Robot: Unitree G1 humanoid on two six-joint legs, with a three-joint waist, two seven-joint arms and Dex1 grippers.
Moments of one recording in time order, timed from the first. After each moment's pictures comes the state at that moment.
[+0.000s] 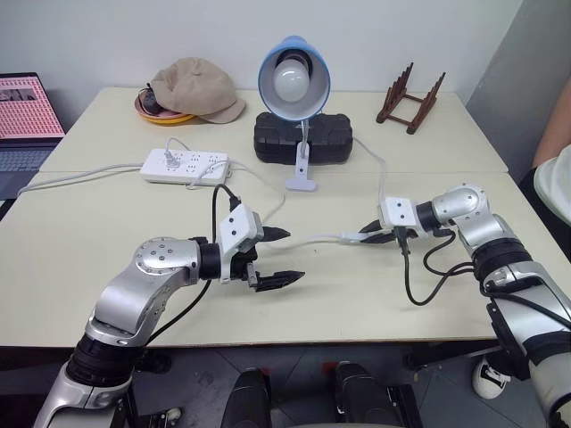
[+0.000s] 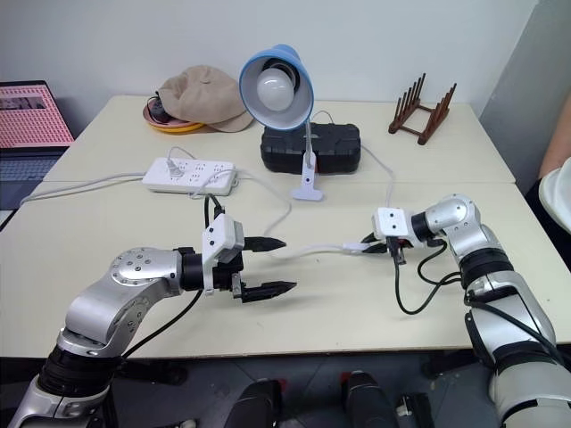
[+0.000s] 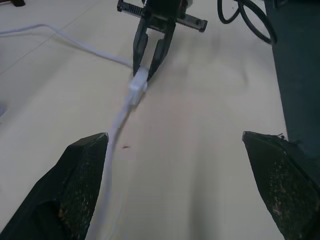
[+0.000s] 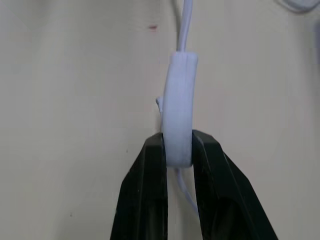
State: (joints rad) left arm -0.32 0.65 -0.07 -0.38 -0.50 0.66 -0.95; right arm -0.90 -0.57 0.25 0.82 0.02 -0.21 1.39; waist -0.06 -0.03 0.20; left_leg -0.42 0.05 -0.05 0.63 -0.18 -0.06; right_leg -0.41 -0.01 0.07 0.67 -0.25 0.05
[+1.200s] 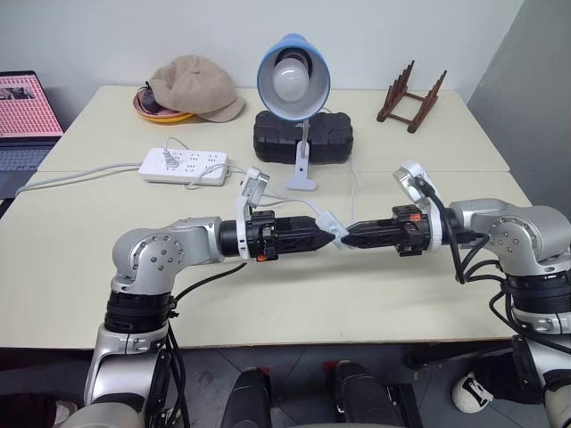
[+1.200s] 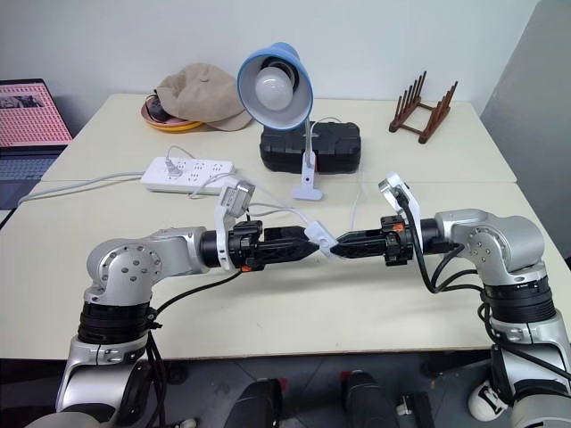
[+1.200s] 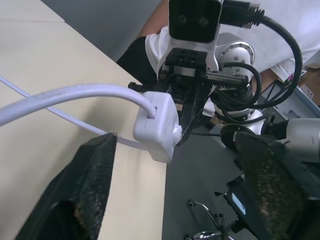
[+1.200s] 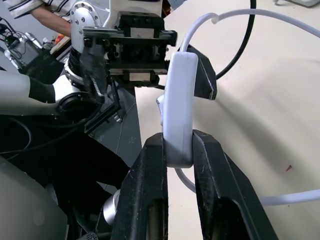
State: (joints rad) left arm -0.60 0.46 0.04 -0.14 -1.00 1.16 -0.84; right arm -0.68 -0.65 0.04 -0.11 0.74 1.15 1.18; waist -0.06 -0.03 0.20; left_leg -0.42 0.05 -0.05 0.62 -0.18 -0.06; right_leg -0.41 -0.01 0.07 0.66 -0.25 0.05
